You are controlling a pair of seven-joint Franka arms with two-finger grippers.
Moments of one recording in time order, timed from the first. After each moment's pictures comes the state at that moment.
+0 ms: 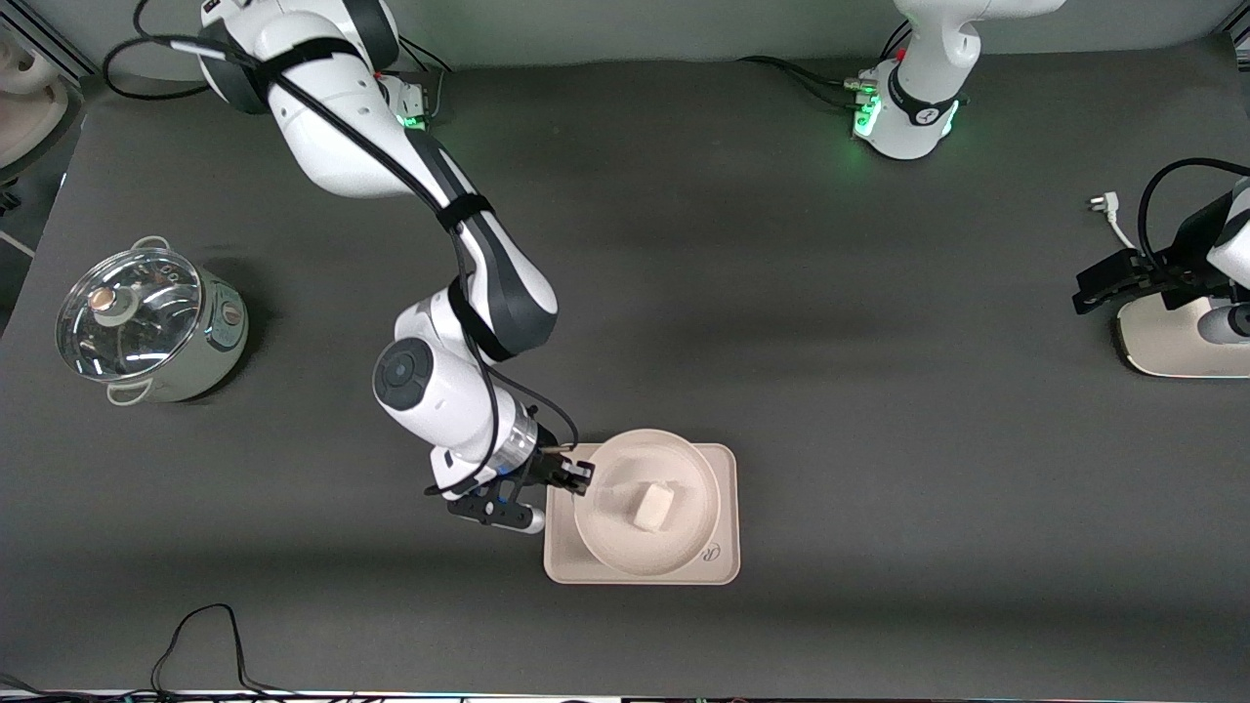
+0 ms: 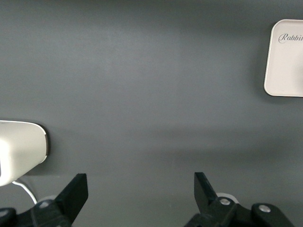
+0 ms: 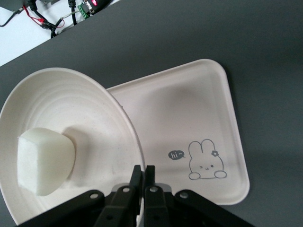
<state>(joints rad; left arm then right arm) -0.04 0.05 0.03 -1.57 -0.02 1.61 -0.05 0.56 0.89 -0.12 -1.12 0.42 2.31 0.53</state>
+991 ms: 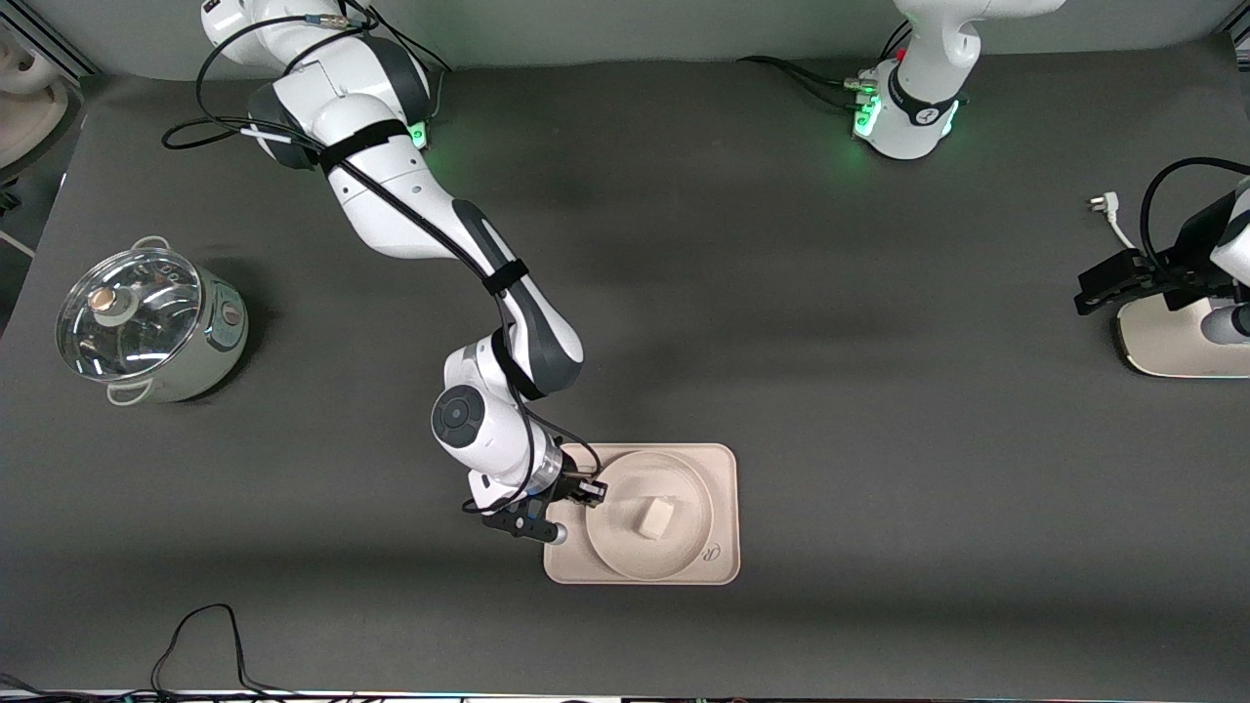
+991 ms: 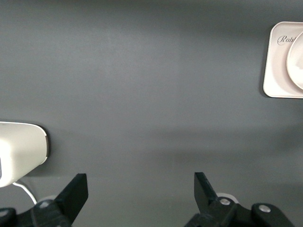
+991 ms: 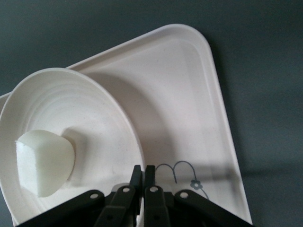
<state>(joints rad) -0.04 0.05 0.03 -1.56 -0.02 1.61 -0.05 0.56 1.09 -0.11 -1.07 0.42 2.42 0.53</state>
